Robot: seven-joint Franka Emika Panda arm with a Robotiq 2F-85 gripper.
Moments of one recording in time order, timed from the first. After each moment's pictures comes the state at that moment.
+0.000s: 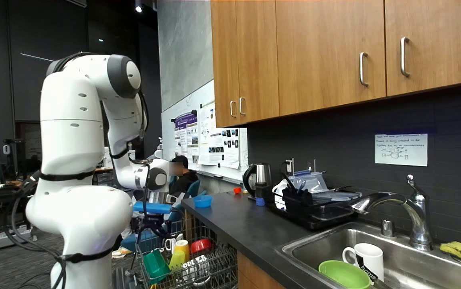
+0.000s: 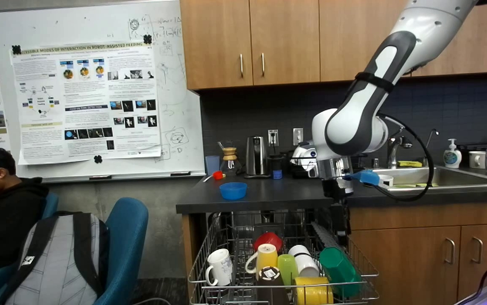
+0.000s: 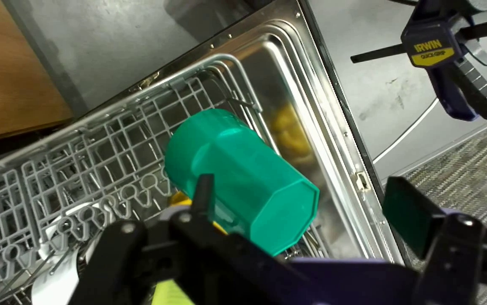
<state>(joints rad) 0.26 -0.02 0.30 -2.65 0.21 2.46 -0.32</state>
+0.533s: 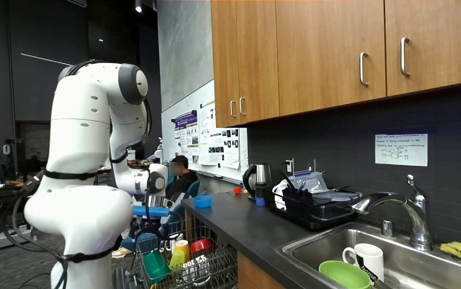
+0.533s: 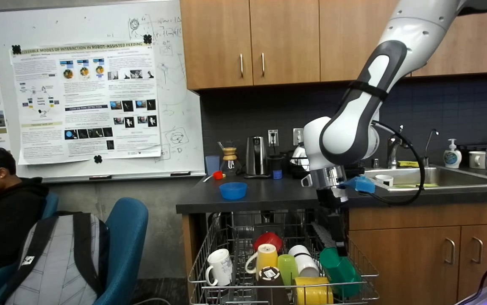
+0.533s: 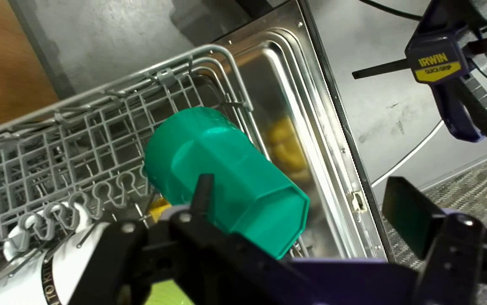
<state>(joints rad) 0.29 0.08 0.31 -2.60 0.13 2.45 -0.28</state>
